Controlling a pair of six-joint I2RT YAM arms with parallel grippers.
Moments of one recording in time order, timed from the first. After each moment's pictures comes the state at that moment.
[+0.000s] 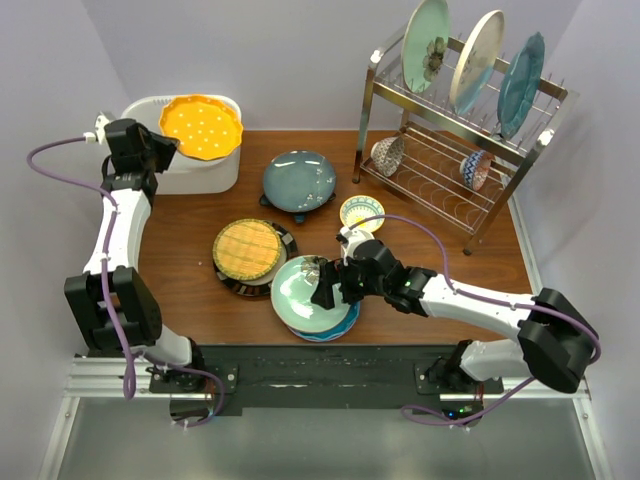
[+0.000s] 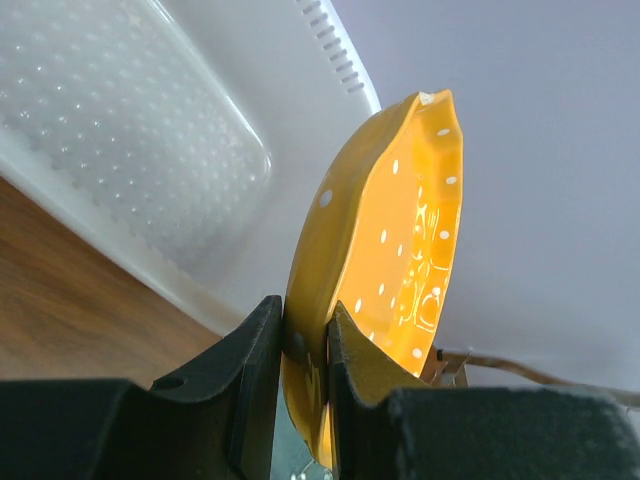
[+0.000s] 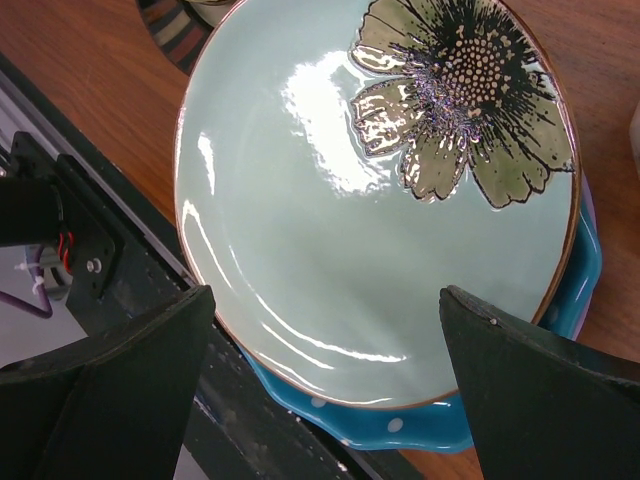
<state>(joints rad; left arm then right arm) 0.20 1.52 1.33 -0.19 0.03 -0.95 0.91 1.29 0.67 -0.04 -0.12 0.60</state>
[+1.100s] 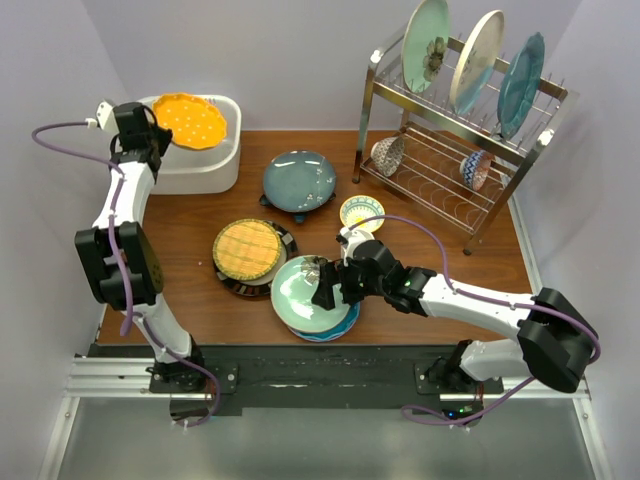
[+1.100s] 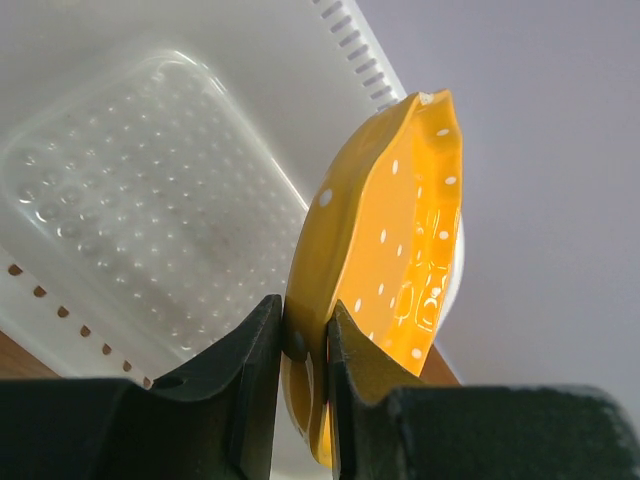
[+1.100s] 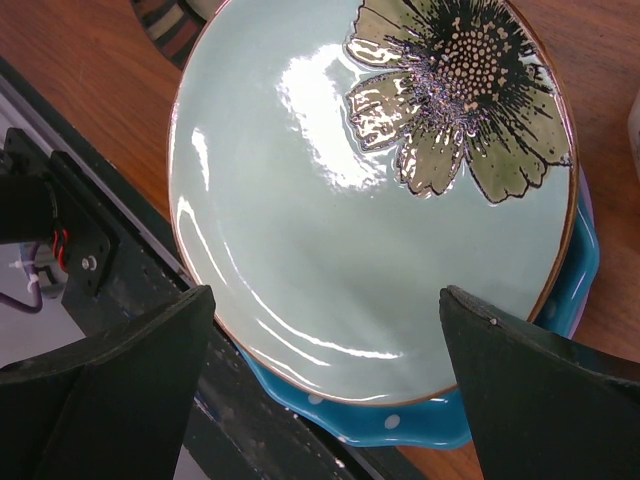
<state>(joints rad) 0.21 1.81 1.57 -0.17 -0.13 -0.90 0.91 1.29 0.67 -0.06 -0.12 0.60</state>
